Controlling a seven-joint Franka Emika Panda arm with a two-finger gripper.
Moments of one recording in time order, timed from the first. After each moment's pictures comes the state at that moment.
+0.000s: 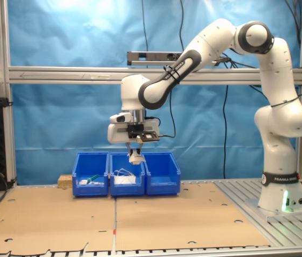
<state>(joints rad) 0.13 0.17 -0.29 -2.15 0.09 2.29 -1.25</state>
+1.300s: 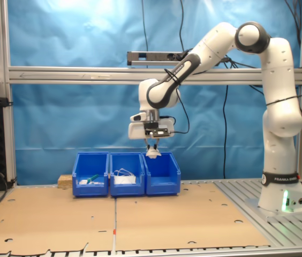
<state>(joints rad) -0.26 0.12 -0.23 -2.24 0.09 2.27 -1.35</state>
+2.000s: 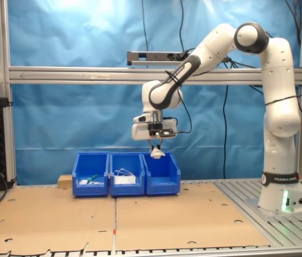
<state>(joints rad) -0.33 0.12 -0.21 -2.26 0.09 2.27 -1.53</state>
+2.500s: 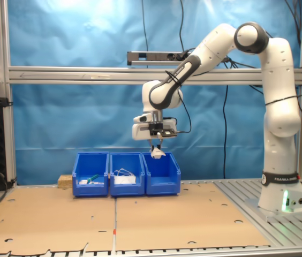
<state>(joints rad) -0.34 0.12 -0.21 -2.26 0.09 2.27 -1.61</state>
